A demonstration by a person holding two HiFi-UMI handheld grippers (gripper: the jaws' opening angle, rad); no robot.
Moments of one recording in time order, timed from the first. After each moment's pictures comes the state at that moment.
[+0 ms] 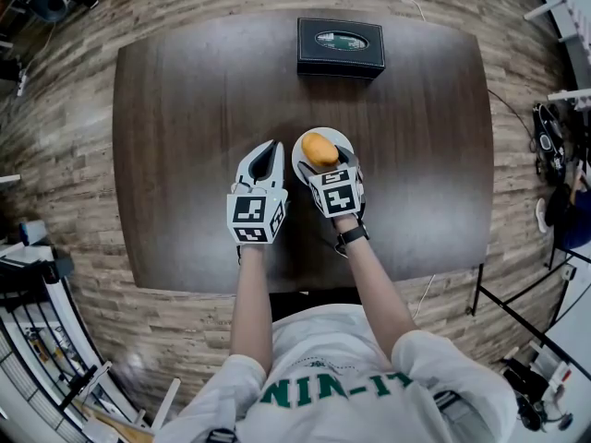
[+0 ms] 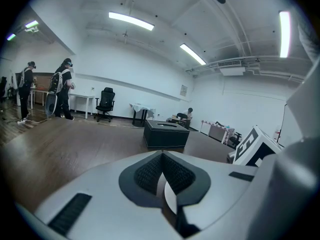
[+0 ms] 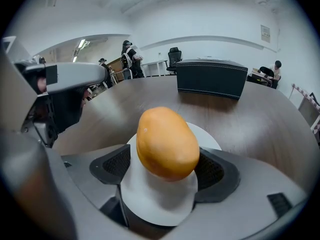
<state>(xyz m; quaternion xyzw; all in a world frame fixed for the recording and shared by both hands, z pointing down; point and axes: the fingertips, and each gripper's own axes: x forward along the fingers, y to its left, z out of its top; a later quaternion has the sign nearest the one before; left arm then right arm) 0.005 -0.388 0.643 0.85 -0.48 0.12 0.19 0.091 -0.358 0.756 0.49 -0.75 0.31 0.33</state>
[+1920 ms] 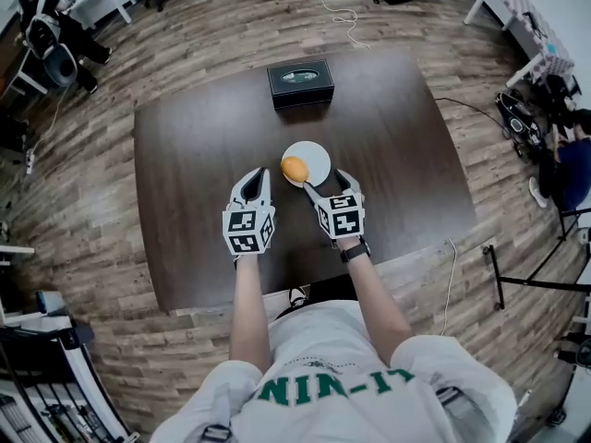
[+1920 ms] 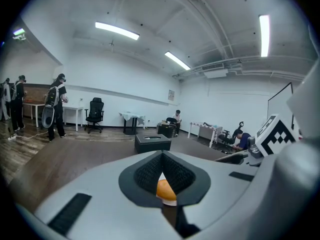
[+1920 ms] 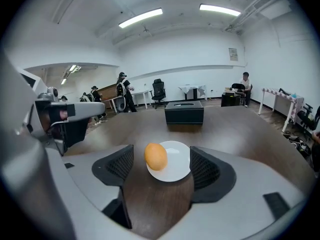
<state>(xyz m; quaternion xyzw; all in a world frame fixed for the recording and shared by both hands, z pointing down) -0.016 -0.290 0.549 0.88 -0.44 0.11 0.14 0.112 -0.251 0.613 0.61 -0.73 0.25 0.19</state>
